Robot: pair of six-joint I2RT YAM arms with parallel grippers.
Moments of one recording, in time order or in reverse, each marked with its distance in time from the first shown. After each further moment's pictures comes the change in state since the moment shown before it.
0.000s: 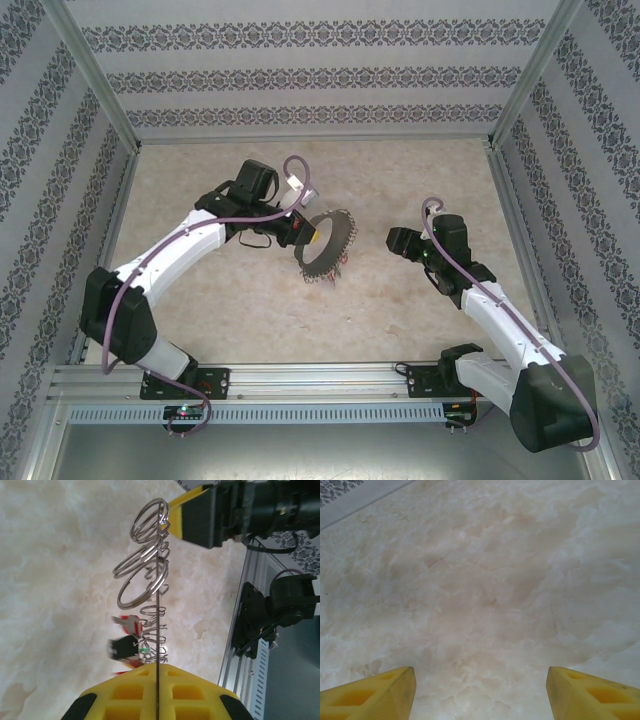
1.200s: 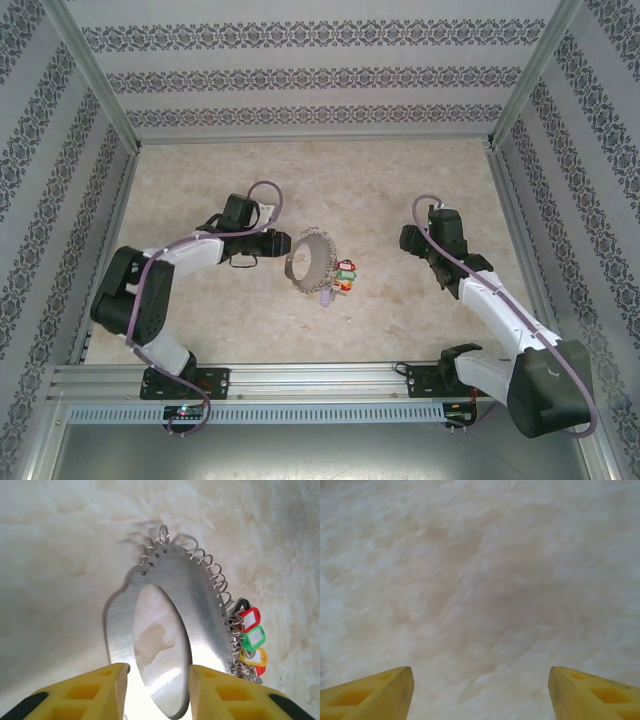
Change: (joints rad) left arm 0.160 0.045 -0.420 0.456 -0.294 -0.356; right arm 0.000 0.069 0.066 -0.096 0.338 -0.108
